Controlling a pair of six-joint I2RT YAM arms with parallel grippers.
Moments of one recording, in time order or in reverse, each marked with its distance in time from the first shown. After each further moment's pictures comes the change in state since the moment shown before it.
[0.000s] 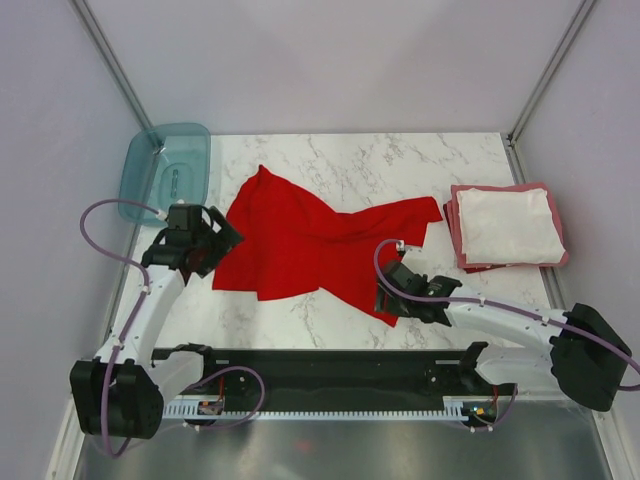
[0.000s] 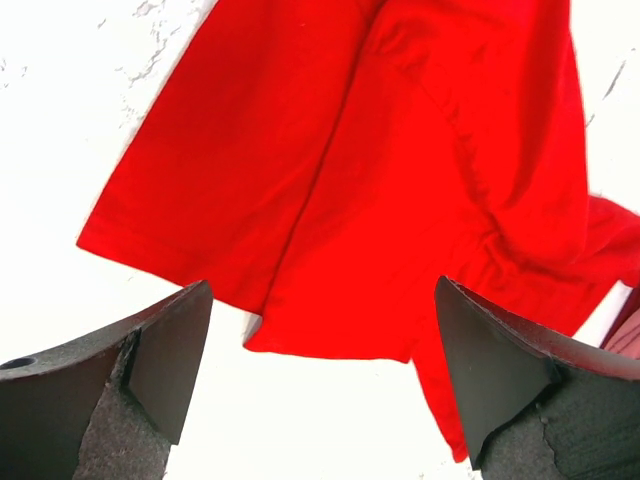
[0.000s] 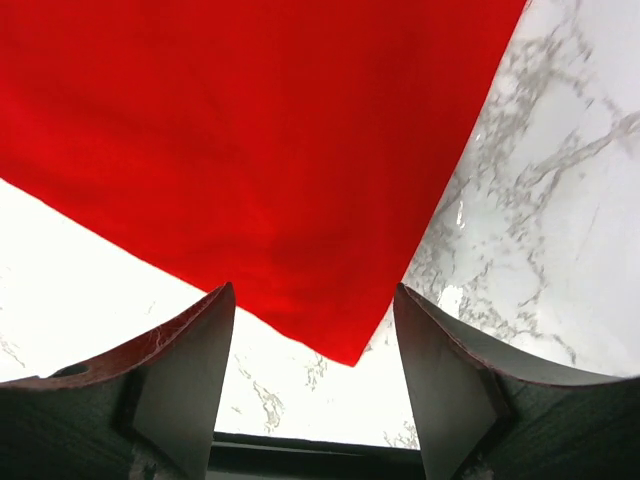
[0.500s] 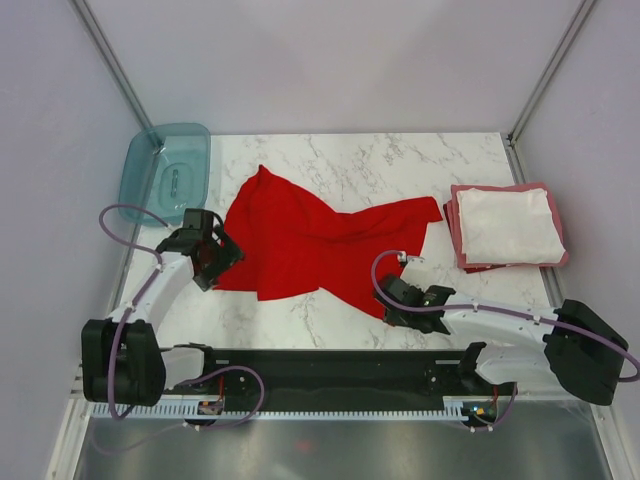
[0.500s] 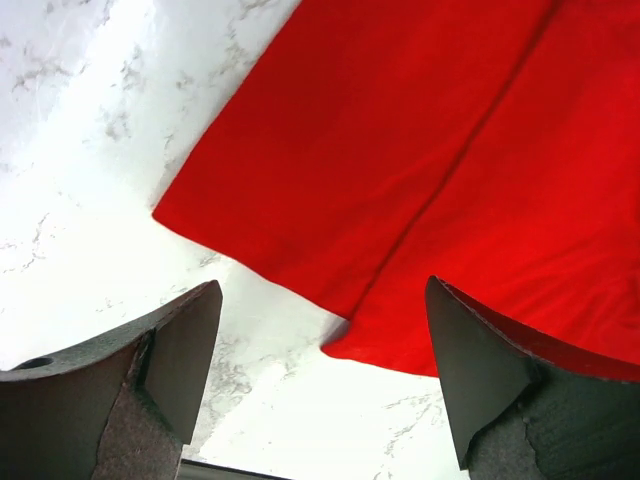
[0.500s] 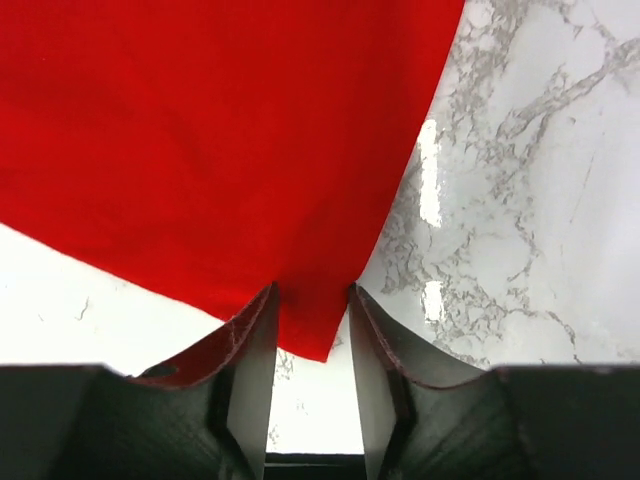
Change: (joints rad) left arm -0.004 0.137 -0.062 -0.038 -0.074 -0.008; right arm 0.096 0.025 -0.079 0.009 0.072 0.116
